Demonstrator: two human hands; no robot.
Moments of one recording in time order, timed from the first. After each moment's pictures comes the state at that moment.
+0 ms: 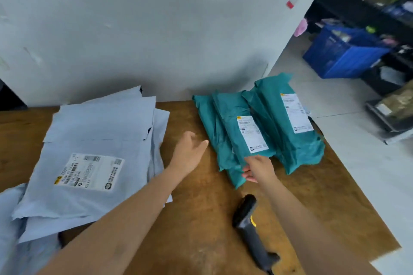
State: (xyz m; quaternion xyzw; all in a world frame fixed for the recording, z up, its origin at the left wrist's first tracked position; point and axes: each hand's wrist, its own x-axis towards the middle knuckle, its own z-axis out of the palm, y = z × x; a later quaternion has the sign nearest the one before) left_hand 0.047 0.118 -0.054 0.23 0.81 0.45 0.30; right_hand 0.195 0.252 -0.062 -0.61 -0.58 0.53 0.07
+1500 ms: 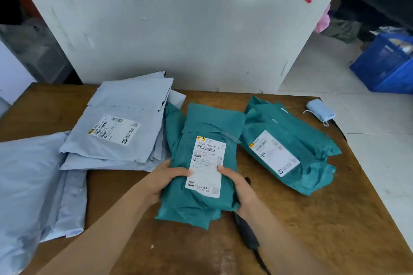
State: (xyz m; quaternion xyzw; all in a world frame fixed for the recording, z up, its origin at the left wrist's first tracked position) left_hand 0.137 0.004 -0.047 0.01 0.58 0.63 0.52; right_hand 0.259 0.167 -0.076 -0.36 -0.39 0.84 -0.04
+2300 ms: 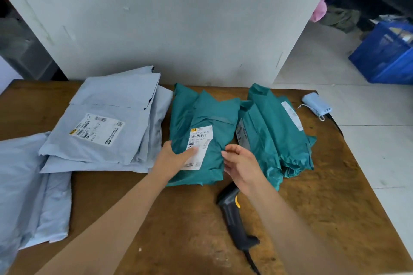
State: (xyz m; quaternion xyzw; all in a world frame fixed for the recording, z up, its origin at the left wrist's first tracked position) left_hand 0.125 0.065 -0.060 0.02 0.81 0.48 0.34; right_hand 0.236 0.214 -0.052 -0.38 -0.46 0.80 0.07
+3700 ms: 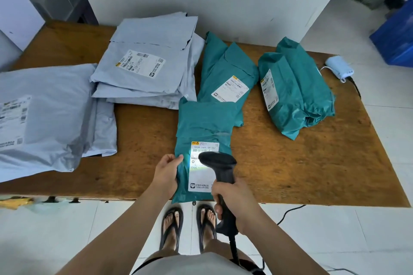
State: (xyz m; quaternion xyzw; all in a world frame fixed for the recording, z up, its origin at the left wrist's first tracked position) left_hand 0.245 -0.087 -0.137 -0.29 0.58 0.68 0.35; right_hand 0.367 0.012 -0.043 -0.47 -0.55 0.67 -0.14
